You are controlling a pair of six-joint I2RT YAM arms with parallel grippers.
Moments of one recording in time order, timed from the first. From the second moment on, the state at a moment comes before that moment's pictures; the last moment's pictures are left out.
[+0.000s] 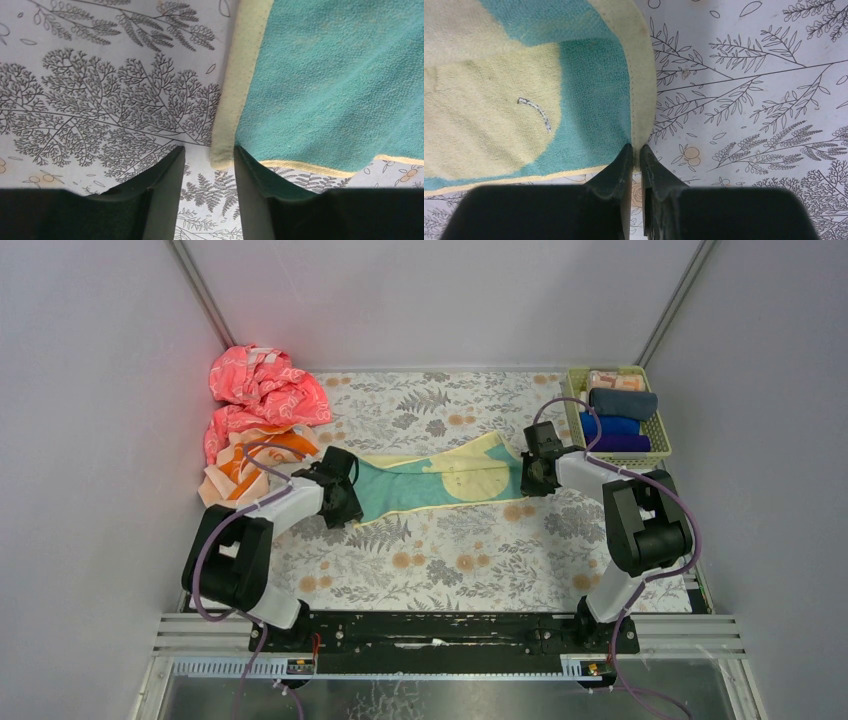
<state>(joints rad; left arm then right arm) -0.28 1.50 0.77 -0.49 -0.07 -0.69 0.27 1.73 0.98 -0.39 0.12 0.37</state>
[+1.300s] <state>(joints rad) -0.27 1.13 1.43 -0.82 -0.13 -0.59 0.27 1.19 1.42 -0.78 0.24 0.26</state>
